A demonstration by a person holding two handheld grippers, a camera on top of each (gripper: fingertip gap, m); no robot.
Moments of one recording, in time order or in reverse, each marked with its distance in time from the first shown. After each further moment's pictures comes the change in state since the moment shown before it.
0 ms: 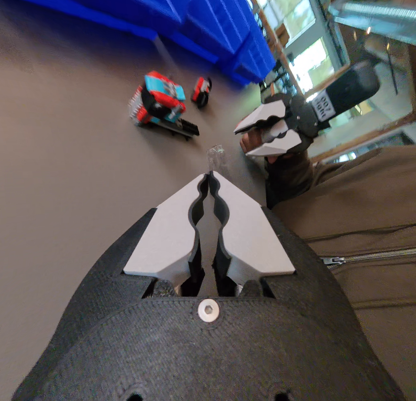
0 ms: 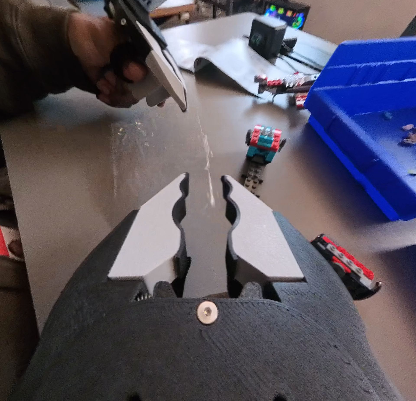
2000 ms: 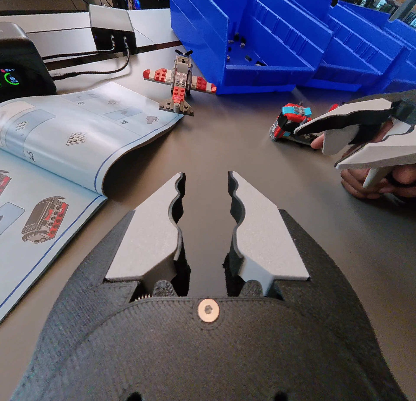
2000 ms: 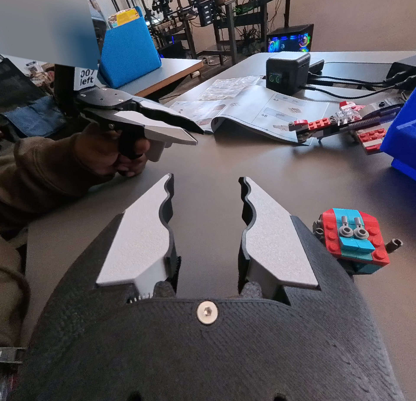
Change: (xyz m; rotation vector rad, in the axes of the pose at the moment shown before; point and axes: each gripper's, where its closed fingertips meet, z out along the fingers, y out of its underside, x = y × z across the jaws) left arm -0.073 -0.014 -0.113 0.261 -0.655 0.323; right arm -0.026 -0.061 0.112 0.148 -0.074 0.258
